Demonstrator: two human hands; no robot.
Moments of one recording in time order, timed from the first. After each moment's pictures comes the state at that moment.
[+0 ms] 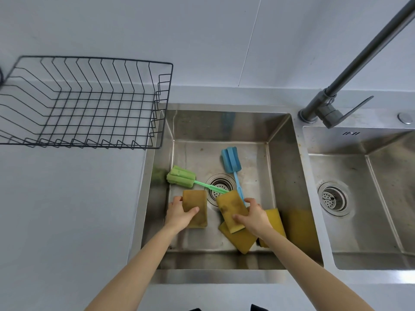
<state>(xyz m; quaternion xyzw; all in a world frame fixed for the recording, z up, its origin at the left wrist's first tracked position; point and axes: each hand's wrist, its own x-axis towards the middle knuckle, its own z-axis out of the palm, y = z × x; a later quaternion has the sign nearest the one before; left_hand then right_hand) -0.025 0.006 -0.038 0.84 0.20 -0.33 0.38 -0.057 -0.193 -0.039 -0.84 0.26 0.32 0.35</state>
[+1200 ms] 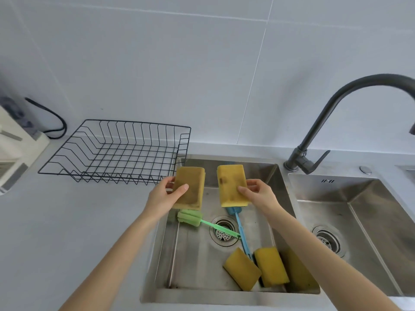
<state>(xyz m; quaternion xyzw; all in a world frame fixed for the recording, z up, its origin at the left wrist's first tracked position) -0.001 0.061 0.117 0.83 0.06 -0.08 0.54 -0.018 -0.175 0.116 -0.81 0.19 0.08 0.55</state>
